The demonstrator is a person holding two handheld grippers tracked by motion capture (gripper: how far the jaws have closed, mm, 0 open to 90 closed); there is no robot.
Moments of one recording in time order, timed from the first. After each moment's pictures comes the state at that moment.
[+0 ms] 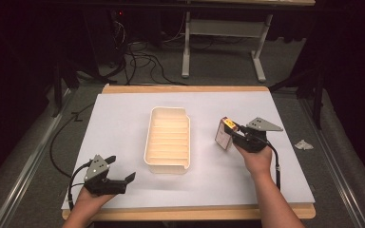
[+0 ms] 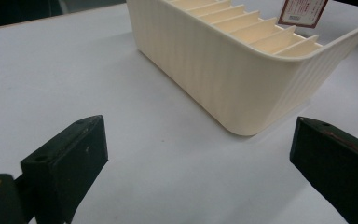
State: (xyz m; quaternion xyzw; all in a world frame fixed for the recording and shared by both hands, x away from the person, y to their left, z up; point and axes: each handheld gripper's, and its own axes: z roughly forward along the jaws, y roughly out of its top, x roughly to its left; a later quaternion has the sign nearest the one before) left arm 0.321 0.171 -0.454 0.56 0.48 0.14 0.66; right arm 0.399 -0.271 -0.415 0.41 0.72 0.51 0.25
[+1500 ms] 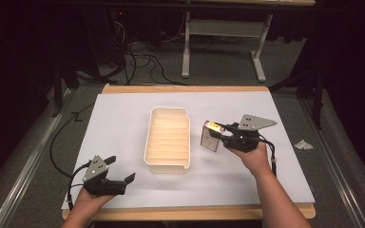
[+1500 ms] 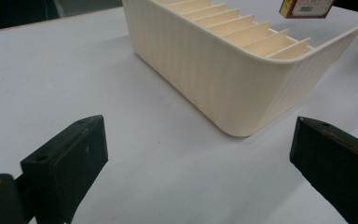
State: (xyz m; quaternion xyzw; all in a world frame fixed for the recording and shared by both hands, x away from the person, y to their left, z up) left arm 0.319 0.173 -0.452 0.56 0.48 0.14 0.66; right arm 0.395 -0.243 -0.378 0.22 0.78 0.56 0.18
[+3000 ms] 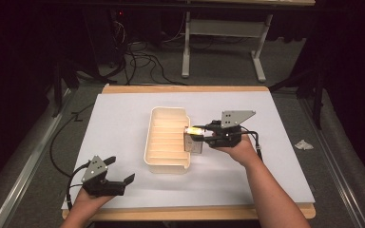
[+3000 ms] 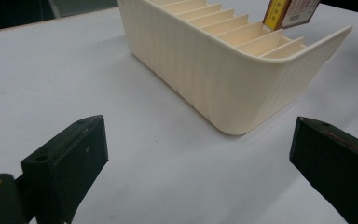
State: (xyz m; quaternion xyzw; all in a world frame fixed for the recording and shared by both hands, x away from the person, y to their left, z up) left arm 0.316 0.174 -0.450 0.56 0.47 0.13 0.66; right arm 0.420 -0.201 -0.376 0.08 0.81 0.58 0.09
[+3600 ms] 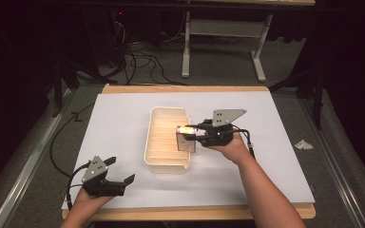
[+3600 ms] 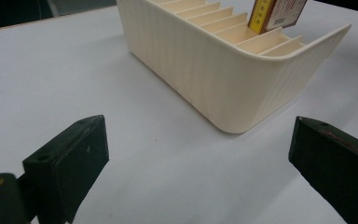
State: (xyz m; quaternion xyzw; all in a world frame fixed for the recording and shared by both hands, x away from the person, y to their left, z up) left arm 0.316 0.175 -0.451 0.57 0.47 0.13 0.66; right arm 0.428 -0.179 -0.379 0.08 0.81 0.58 0.09
